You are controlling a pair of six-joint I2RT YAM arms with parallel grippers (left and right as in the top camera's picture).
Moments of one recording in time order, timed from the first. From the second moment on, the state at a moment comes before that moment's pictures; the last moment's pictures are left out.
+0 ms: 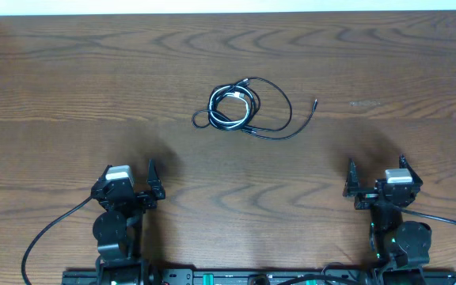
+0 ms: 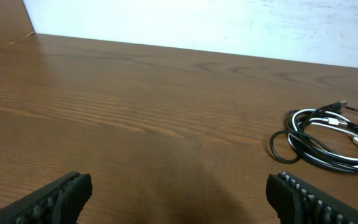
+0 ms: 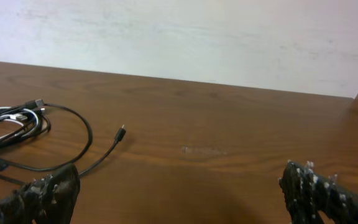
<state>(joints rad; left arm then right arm) 0.10 0.13 0.02 -0.12 0.01 -0.07 0.09 0.01 0.01 -0.06 0.07 -0.06</state>
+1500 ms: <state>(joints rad) 0.10 0.56 0.53 -0.26 0.20 -0.10 0.09 0.29 0.21 0.07 -0.20 -0.03</state>
